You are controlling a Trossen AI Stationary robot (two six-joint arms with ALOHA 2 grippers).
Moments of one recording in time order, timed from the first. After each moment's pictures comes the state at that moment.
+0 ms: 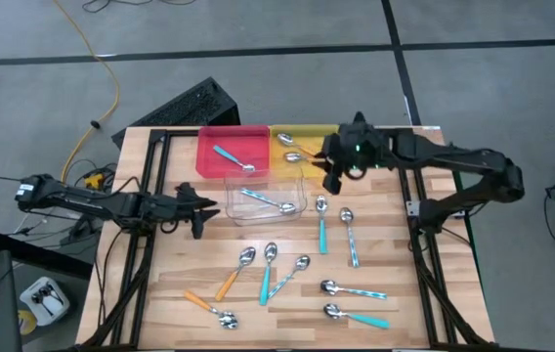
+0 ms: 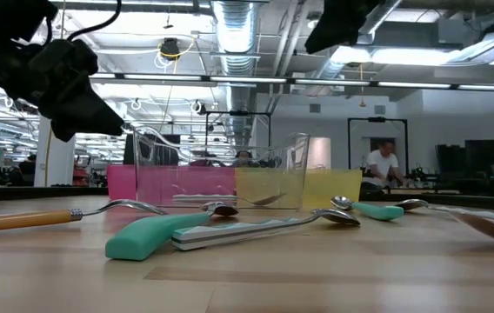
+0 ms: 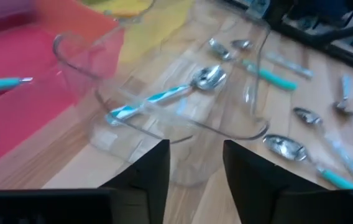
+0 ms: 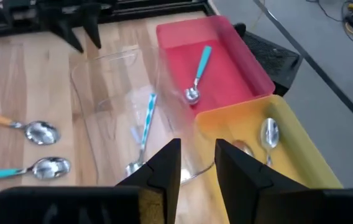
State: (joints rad) left arm -0.10 0.57 0.18 -0.09 -0.38 -0.50; right arm -0.19 1.29 1.29 -0.64 0.15 0.02
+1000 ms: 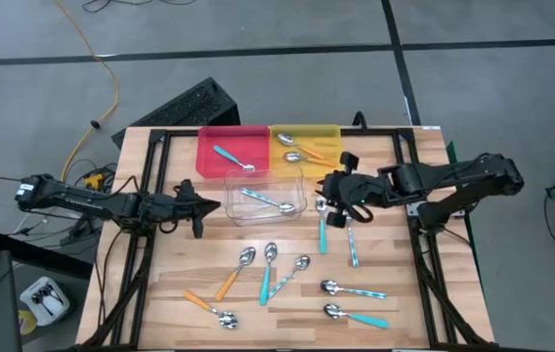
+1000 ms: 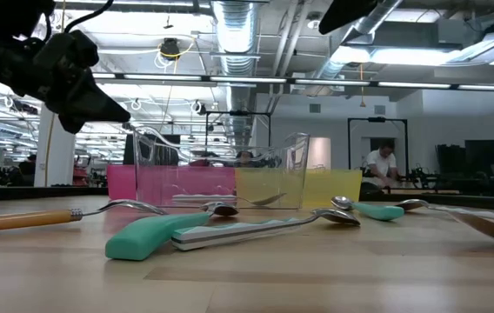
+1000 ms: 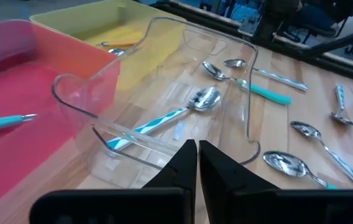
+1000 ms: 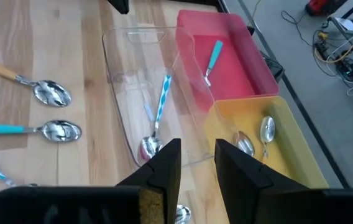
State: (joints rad) left arm -0.10 0.57 0.16 0.02 -0.41 -0.40; right arm 0.16 1.30 1.29 -0.73 0.50 0.08
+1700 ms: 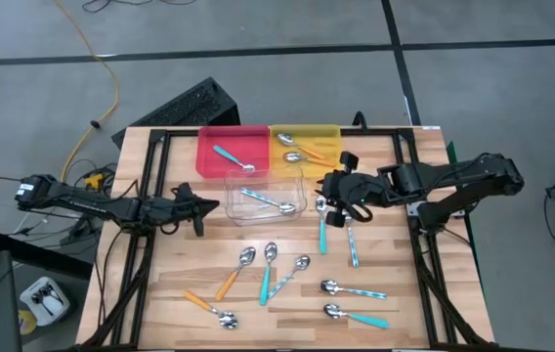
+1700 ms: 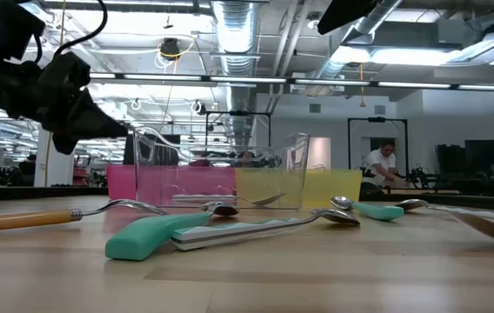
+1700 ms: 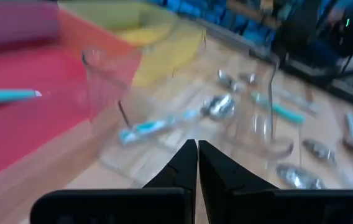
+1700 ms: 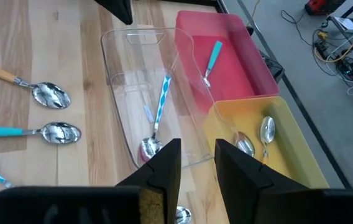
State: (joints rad) left arm -0.10 0.58 0.02 0.25 -0.48 -0.49; right arm 0.16 1.30 1.29 -0.73 0.50 0.08
